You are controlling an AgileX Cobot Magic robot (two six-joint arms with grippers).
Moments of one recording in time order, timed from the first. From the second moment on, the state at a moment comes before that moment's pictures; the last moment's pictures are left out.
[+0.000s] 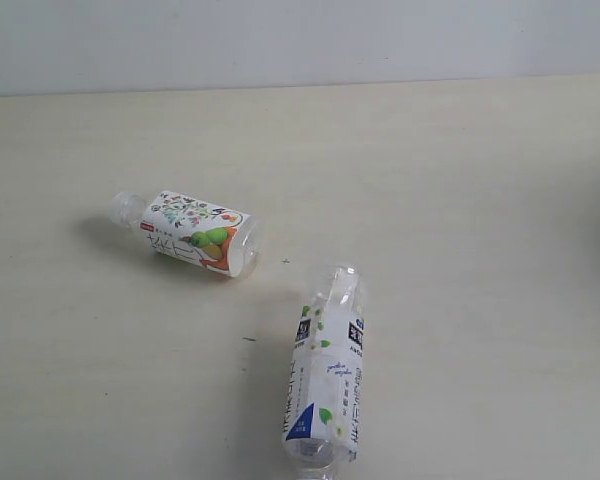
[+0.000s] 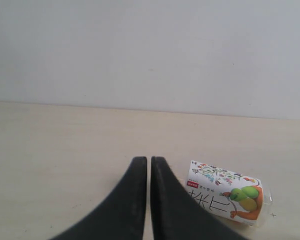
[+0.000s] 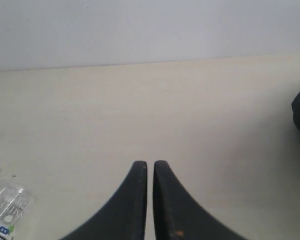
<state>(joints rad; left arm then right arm) -0.05 0.01 0.00 -0.05 0.16 -0.09 0.44 0.25 -0.36 -0.49 0.64 0.64</state>
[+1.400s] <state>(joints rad) -0.05 0.01 0.00 -0.05 0.16 -0.09 0.44 0.01 -0.19 -0.73 0.49 0.64</state>
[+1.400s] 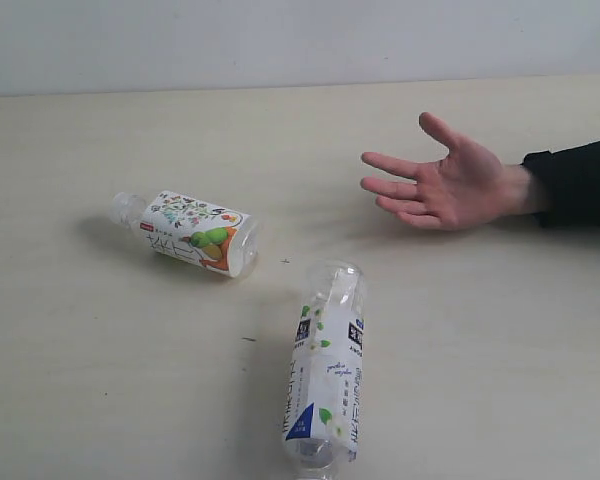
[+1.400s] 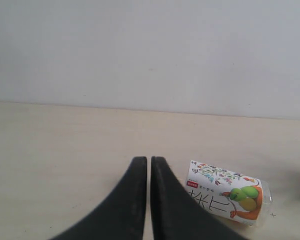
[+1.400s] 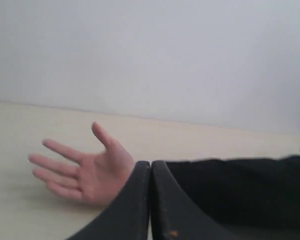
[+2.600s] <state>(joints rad) -0.05 0.01 0.00 -0.05 0.16 -0.09 0.72 1.08 -0.74 0.20 0.91 0.25</state>
